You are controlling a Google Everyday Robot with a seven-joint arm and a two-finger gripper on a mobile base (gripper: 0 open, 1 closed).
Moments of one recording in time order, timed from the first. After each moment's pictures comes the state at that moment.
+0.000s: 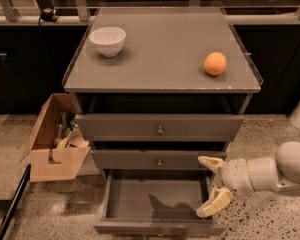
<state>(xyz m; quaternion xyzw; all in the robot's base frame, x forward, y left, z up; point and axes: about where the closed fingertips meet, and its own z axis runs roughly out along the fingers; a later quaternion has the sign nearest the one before) 0.422 -0.139 0.617 -0.51 0.71 0.35 0.34</state>
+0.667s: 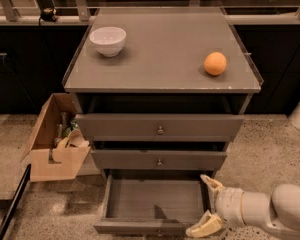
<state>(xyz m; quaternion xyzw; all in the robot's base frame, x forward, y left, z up) 0.391 -0.133 0.564 -0.46 0.75 0.28 0.38</state>
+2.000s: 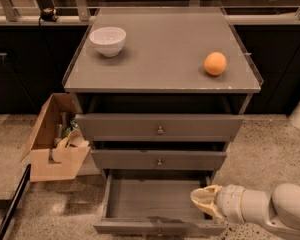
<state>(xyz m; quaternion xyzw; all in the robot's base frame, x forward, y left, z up) 0.405 -0.144 0.556 -0.45 0.76 0.25 0.39</state>
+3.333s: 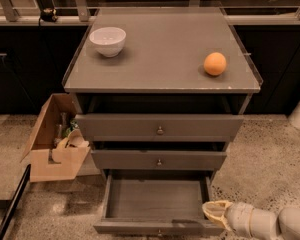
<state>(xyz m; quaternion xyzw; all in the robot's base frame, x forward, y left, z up) 0.404 -0.195 0.460 -0.41 0.77 0.25 0.42</state>
